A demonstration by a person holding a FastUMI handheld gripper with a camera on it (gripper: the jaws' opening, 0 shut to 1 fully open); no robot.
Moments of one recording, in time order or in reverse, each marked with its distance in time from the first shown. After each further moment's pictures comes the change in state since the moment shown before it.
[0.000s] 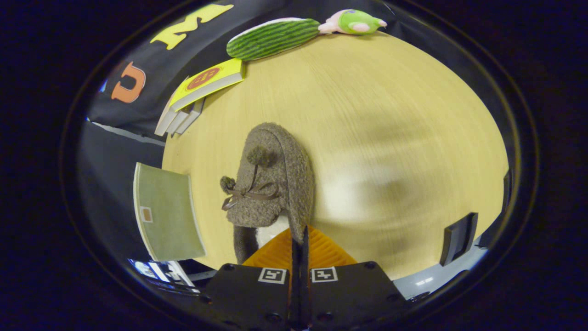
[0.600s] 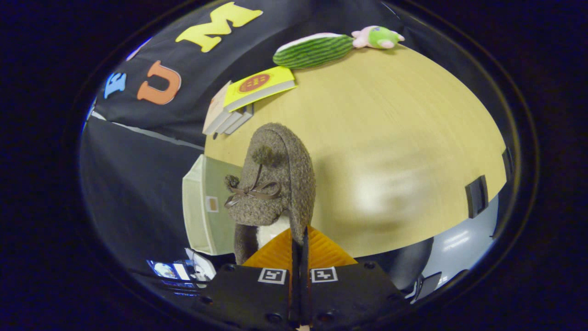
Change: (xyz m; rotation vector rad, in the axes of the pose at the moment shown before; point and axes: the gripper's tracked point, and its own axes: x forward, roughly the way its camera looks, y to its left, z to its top) arm -0.087 0.154 -0.055 -0.072 -0.076 0.145
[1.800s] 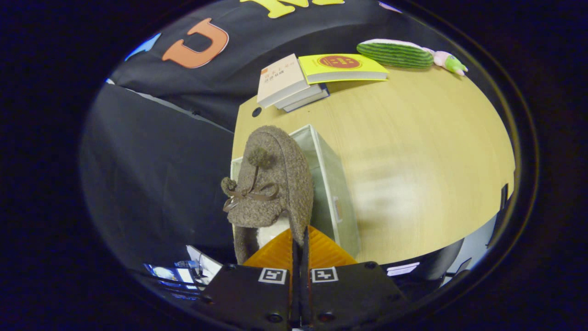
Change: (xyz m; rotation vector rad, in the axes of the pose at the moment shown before) arm 0.123 0.197 -0.022 -0.102 0.033 -0.109
